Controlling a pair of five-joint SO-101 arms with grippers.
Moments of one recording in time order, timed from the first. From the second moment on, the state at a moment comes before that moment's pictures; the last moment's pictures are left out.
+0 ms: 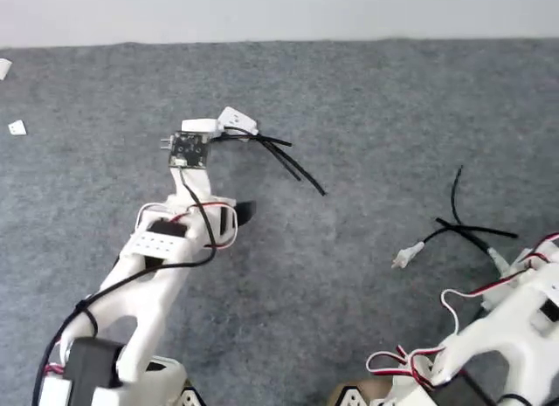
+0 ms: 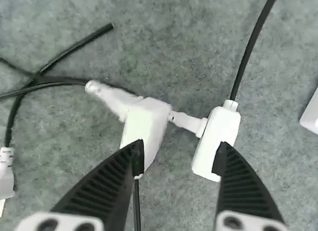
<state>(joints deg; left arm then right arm) 6.0 -11.0 55.2 23.6 14.1 48.2 -22.4 40.5 56.5 8.2</state>
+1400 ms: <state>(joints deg) -5.4 36.7 -10.9 41.1 15.7 6.4 -48.0 67.6 55.7 3.1</state>
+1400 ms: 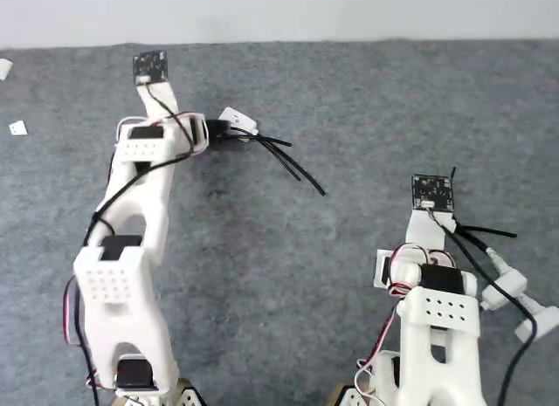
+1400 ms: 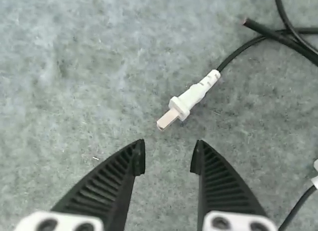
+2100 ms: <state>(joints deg) -5.5 68.1 -60.0 70.1 9.0 5.9 -48.0 68.7 54.1 3.6</state>
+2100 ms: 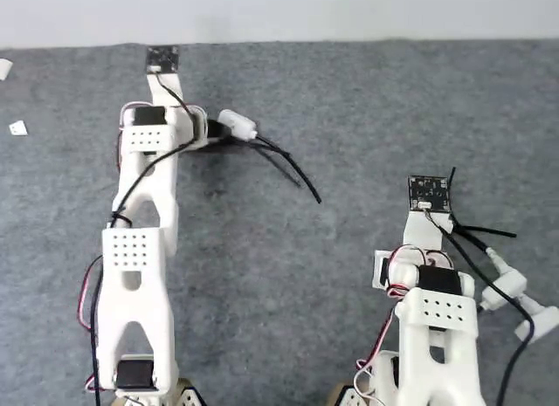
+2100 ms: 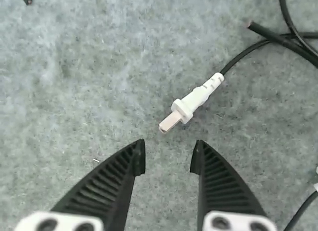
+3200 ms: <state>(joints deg) -2.5 85.8 -93.5 86.0 28.9 6.0 -48.0 68.7 54.1 5.0</state>
